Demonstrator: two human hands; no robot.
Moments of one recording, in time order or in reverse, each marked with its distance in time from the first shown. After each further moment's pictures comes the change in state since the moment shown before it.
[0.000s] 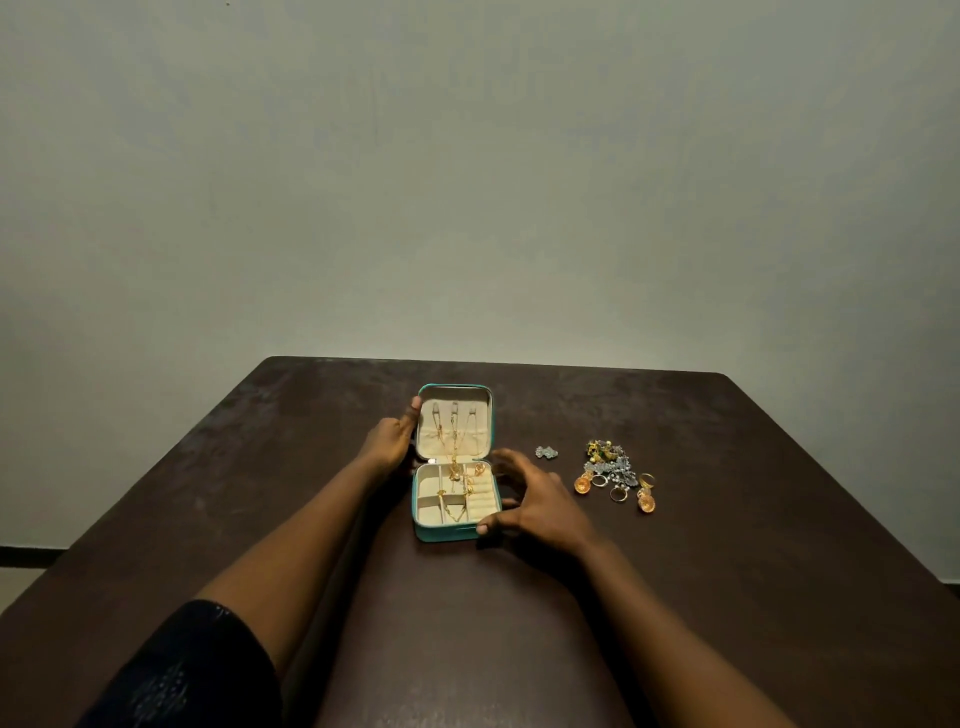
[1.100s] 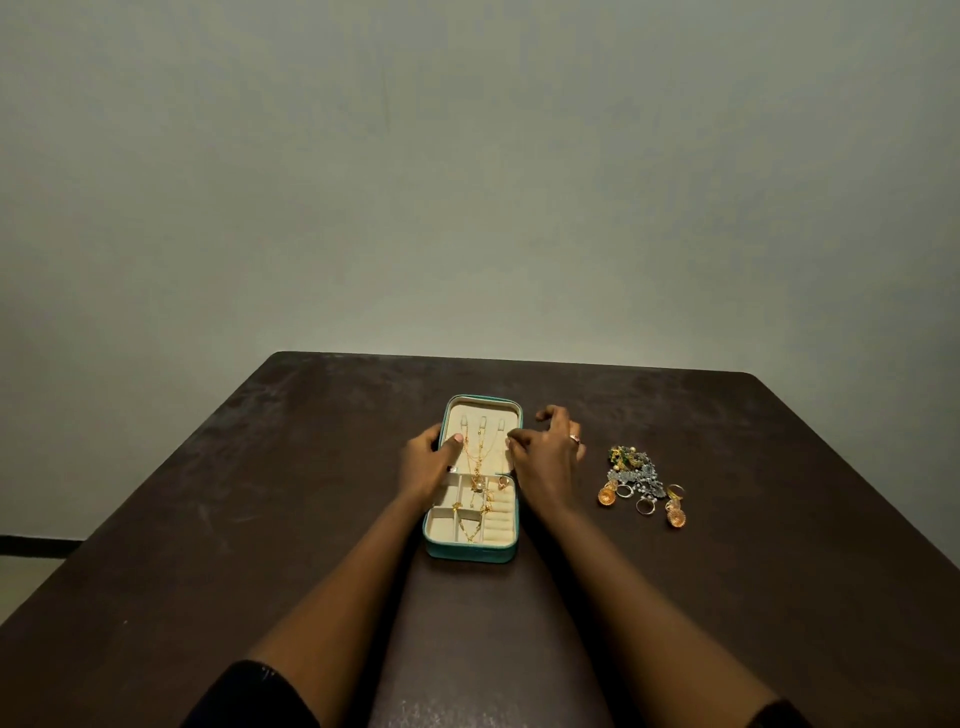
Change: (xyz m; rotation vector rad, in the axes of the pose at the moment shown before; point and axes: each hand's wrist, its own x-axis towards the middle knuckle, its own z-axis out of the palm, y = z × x) left_hand 0.004 -0.015 0.043 -0.295 0.172 0.097; right_hand 0.059 -0.017 0.012 -0.317 0.545 0.080
